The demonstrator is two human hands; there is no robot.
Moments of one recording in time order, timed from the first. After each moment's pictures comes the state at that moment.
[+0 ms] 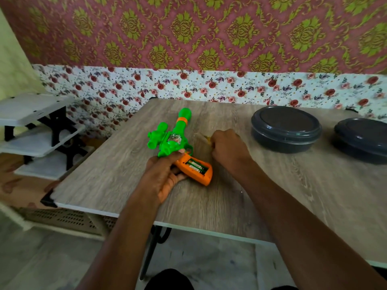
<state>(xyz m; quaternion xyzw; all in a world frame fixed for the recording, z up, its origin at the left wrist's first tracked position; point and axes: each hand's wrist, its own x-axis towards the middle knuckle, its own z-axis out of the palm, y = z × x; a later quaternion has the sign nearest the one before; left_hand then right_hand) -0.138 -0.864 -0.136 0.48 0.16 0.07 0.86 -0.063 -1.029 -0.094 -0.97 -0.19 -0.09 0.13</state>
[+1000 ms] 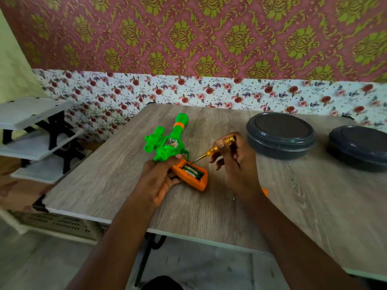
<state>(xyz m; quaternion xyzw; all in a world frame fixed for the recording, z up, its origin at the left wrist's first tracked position) -0.139 -0.875 -0.130 0.51 0.16 0.09 0.84 -0.098 -1.059 -0.118 -0.69 -0.26 -0.18 0.65</state>
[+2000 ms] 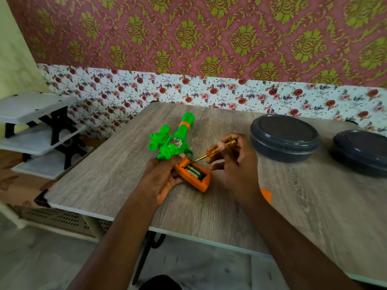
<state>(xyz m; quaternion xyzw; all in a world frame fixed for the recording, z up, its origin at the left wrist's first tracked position) -0.137 -0.870 -0.133 0.50 0.16 0.06 0.85 -0.101 -1.049 -0.119 -0.67 -0.20 -0.13 0.70</state>
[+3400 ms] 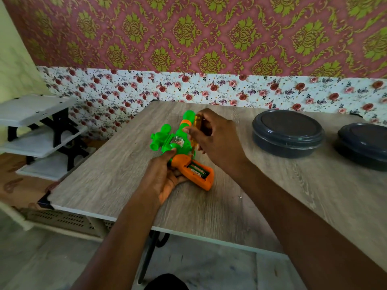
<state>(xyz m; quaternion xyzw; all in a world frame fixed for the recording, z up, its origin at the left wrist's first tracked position) -0.131 -0.869 -0.133 0.46 0.18 0.05 0.87 -0.070 -1.011 -0.079 -0.78 -0.34 -0.23 0.48</state>
